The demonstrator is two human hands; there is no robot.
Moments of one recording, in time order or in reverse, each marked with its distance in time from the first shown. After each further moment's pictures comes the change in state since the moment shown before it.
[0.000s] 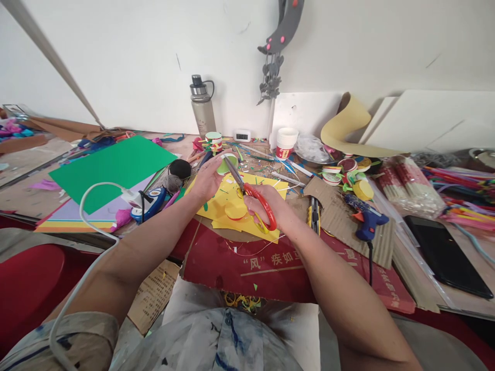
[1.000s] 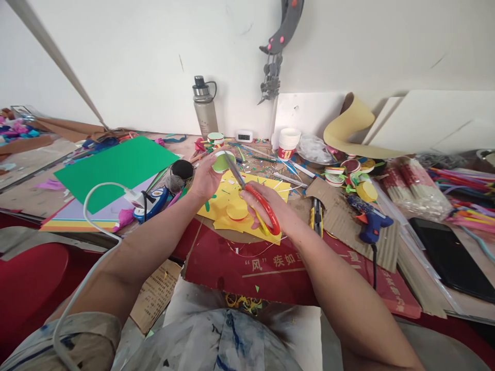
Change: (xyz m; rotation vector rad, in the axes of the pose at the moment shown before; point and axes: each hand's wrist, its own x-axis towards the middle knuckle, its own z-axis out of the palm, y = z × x) left_hand 0.004 0.005 -0.006 -0.027 -0.023 0.106; right_hand -0.001 0.004 0.009 0.248 0.003 0.030
